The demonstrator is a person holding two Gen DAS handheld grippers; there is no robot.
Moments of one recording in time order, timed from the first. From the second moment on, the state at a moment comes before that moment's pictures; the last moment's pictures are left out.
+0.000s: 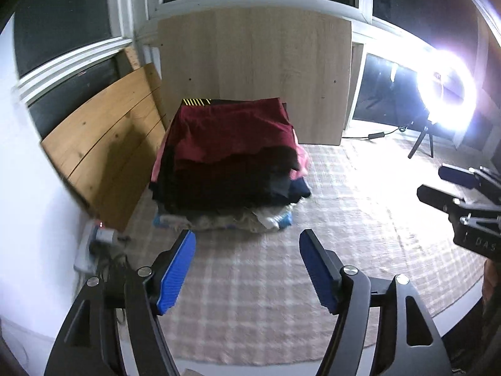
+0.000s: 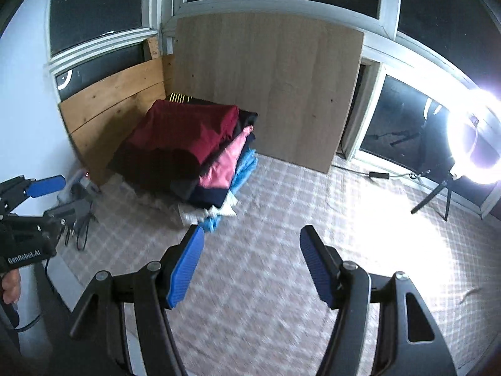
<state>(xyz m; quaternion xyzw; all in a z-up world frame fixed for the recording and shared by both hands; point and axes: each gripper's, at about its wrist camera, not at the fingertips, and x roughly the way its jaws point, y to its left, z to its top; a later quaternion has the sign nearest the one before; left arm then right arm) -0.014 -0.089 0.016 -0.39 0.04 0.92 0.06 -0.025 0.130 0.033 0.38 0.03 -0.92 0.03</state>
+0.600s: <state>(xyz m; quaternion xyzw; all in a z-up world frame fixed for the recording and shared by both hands) 0.080 -0.030 0.029 -0.36 0.02 0.93 0.01 0.049 0.199 0.025 0.38 0.04 -0.92 0.06</state>
